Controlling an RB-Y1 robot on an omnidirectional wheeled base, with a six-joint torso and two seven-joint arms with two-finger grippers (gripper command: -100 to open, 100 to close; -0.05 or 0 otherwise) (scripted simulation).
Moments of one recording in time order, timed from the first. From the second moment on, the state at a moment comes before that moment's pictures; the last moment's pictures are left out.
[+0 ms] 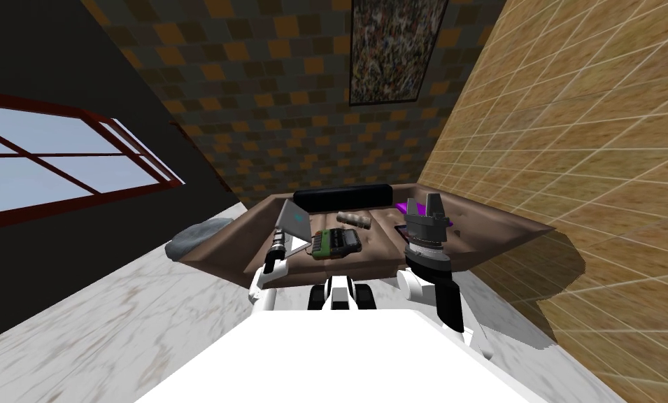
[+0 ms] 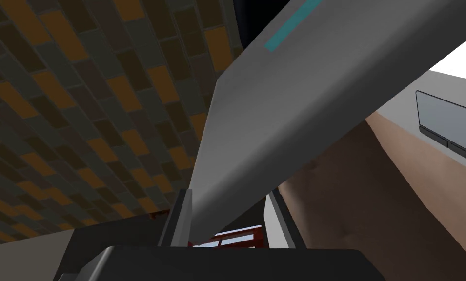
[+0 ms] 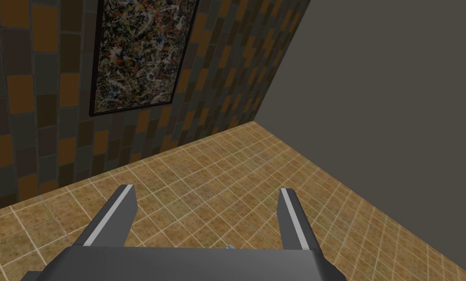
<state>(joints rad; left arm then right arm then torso) 0.06 -0.03 0.36 -1.55 -0.20 -0.09 -0.10 0.46 0.01 -0.03 -2.32 0.01 -0.61 0.11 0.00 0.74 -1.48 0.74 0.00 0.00</state>
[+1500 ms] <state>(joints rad) 0.10 -0.04 0.31 -1.24 0.04 -0.40 0.12 0.46 0.01 -0.03 -2.32 0.01 -0.61 0.11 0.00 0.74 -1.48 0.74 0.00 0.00</state>
